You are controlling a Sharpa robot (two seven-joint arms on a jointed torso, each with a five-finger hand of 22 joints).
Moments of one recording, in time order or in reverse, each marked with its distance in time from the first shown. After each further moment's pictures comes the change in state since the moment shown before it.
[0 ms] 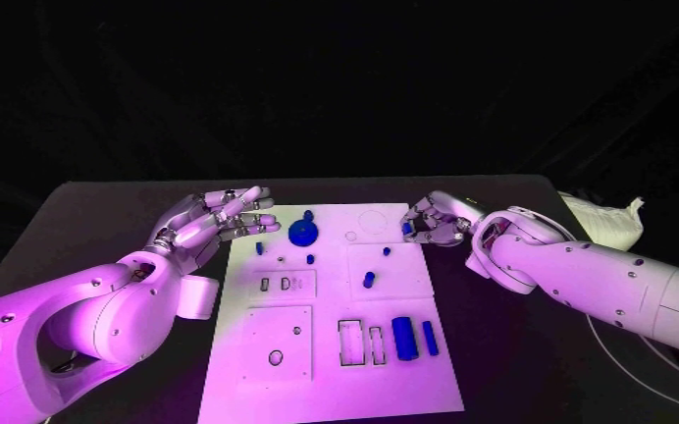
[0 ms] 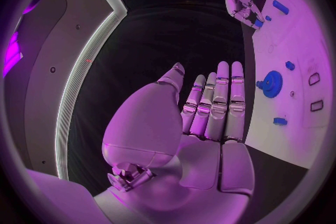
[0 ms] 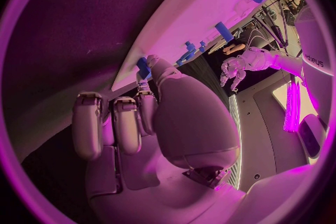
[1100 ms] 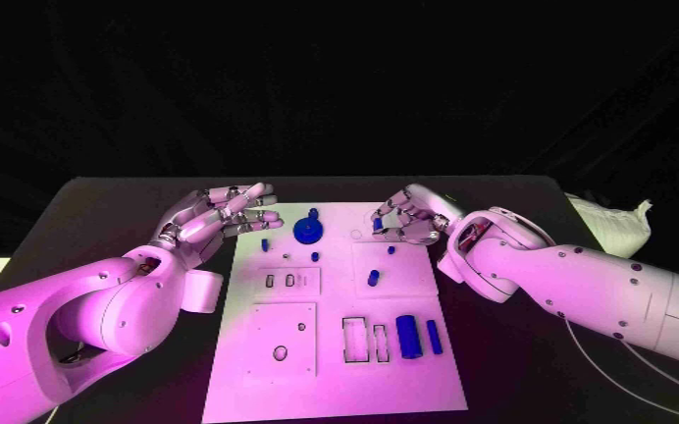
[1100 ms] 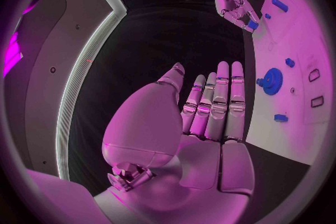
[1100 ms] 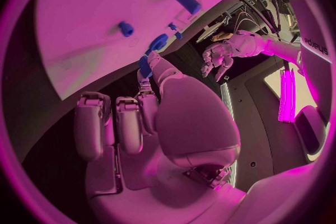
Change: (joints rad) left arm 0.000 0.001 0.000 -0.010 0.000 0.000 -0.002; left_hand 0.000 0.000 0.000 0.000 0.000 0.000 0.000 0.000 0.000 0.000 0.000 0.000 0.000 0.000 0.000 0.000 0.001 0.000 0.000 0.000 0.000 0.000; right arm 0.006 0.016 0.006 0.202 0.056 -0.084 -0.101; right_hand -0.028 0.035 0.024 -0.020 -0.033 0.049 -0.011 0.028 0.006 -0.005 -0.030 -0.020 0.022 -0.002 -0.033 0.004 0.000 0.000 -0.001 -0.032 0.004 0.000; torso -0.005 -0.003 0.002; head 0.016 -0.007
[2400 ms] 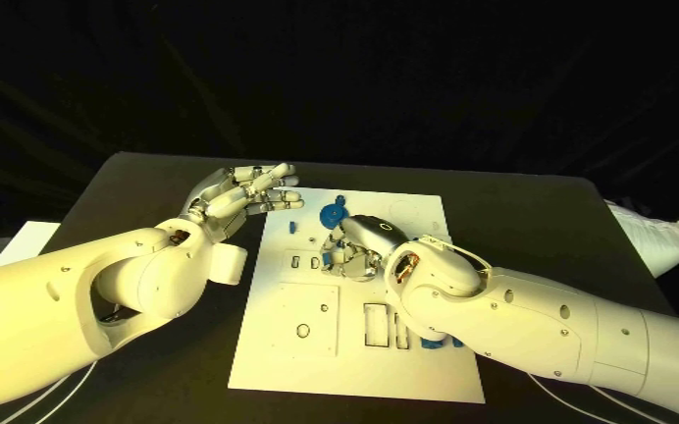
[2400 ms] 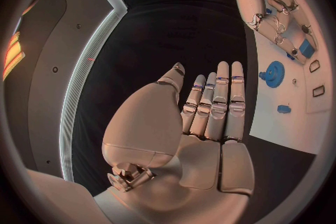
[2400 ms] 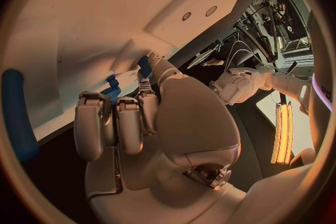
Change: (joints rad) left arm 0.000 0.019 0.000 -0.029 0.002 0.000 0.000; left_hand 0.000 0.000 0.004 -0.004 0.000 0.000 0.000 0.000 0.000 0.000 0.000 0.000 0.000 0.000 0.000 -0.004 0.001 0.000 0.000 0.000 0.000 -0.001; right arm -0.057 0.272 -0.058 0.053 -0.344 0.040 -0.321; right_hand -0.001 0.001 0.001 0.002 0.002 -0.003 -0.004 0.000 0.000 0.005 -0.005 -0.026 0.055 0.000 0.000 -0.006 0.001 0.000 0.000 0.000 0.000 -0.008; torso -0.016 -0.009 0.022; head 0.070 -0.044
